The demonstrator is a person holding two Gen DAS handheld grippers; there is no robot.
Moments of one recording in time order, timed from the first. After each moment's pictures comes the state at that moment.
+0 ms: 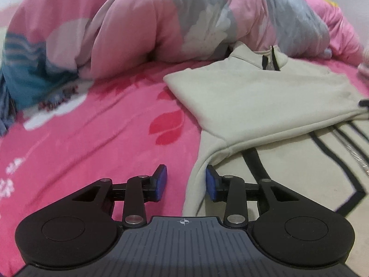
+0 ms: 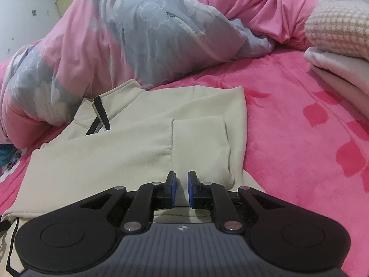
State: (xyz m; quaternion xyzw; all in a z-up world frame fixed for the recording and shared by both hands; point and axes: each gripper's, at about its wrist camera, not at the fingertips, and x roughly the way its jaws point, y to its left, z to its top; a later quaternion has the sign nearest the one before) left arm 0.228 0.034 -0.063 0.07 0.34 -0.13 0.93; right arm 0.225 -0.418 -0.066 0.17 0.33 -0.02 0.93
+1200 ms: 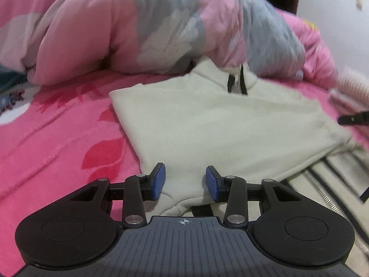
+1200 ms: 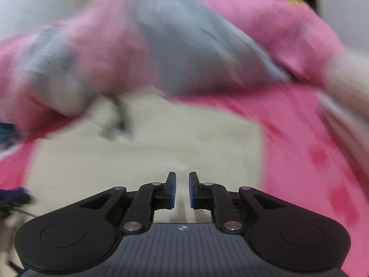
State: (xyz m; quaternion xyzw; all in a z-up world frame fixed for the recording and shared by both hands) left arm 0.276 0.000 -0.071 -0.01 0.31 -0.23 0.92; right arm 0.234 -0.354 -0.005 0.06 0.31 0.01 0.95
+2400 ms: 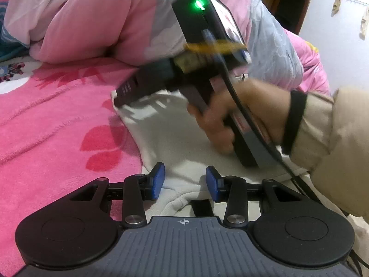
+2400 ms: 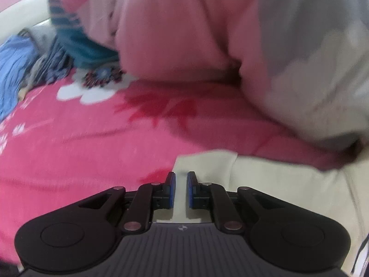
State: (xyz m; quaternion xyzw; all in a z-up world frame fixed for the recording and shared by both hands) left arm 0.275 0.015 -0.081 -0.07 0.32 -0.24 0.91; right arm 0.427 -0.075 -0.060 -0.10 0.37 0.29 0.88
